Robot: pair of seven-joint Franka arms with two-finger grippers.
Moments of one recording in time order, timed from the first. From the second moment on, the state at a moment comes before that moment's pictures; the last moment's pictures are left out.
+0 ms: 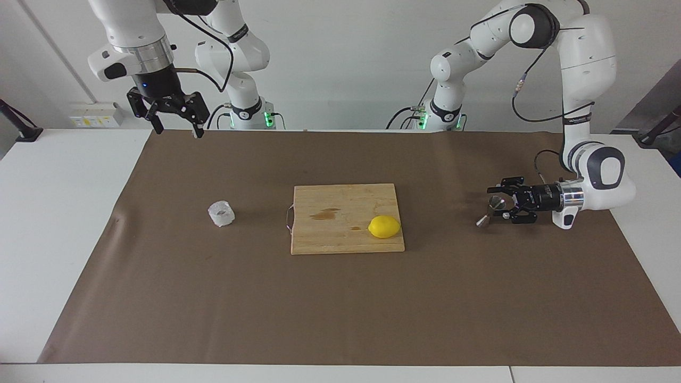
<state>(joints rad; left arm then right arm) 0.52 0.50 -0.15 -1.86 -1.01 1.43 -0.71 0.05 -0.14 -0.01 -1.70 -0.02 1.65 0.17</state>
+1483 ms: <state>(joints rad) 0.53 0.49 -0.20 -1.85 -1.08 1.41 -0.72 0.05 -0.14 -0.01 -1.70 -0.02 1.65 0.17</state>
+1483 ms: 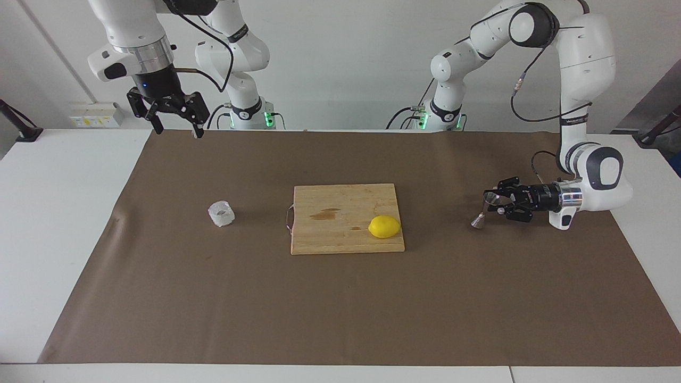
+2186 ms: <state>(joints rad) 0.22 0.30 -0.23 -1.92 -1.37 1.58 -0.93 0.05 -0.14 -0.01 -1.70 -0.02 1.65 0.17</state>
